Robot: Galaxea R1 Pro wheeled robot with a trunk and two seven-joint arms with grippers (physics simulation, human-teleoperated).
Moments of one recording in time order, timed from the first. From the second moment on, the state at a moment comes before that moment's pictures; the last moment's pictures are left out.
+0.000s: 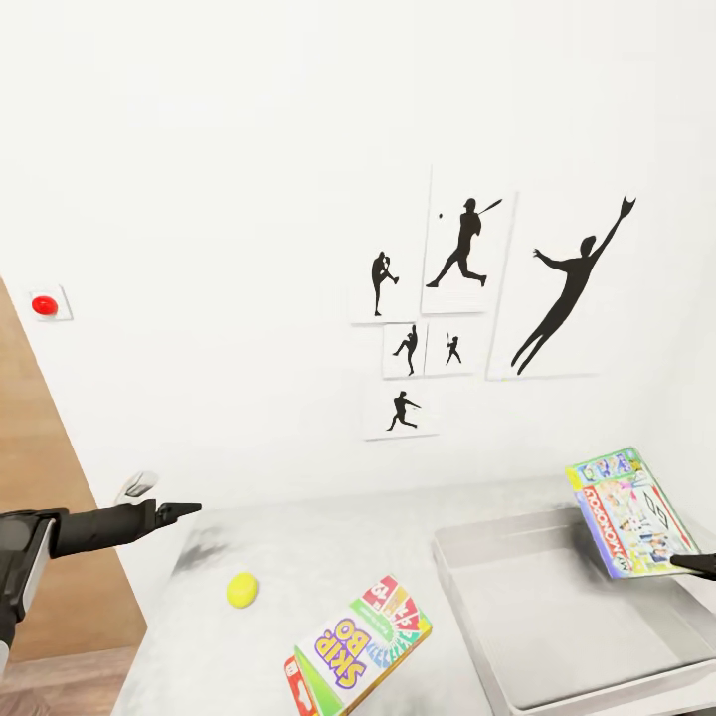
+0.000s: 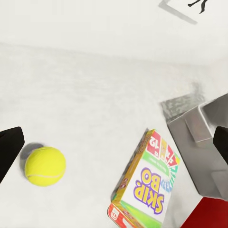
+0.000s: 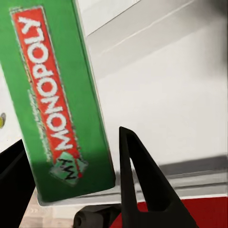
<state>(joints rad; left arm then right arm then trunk) -0.57 0.35 0.38 -1.02 -0.13 0.96 -1.20 -0.22 -0.95 -0.18 -1.07 -0.71 1.04 0.88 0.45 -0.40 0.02</state>
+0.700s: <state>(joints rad) -0.57 0.35 0.38 -1.02 -0.13 0.96 -1.20 -0.22 -0.94 -0.16 -1.14 -0.72 1.04 0.88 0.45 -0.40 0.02</state>
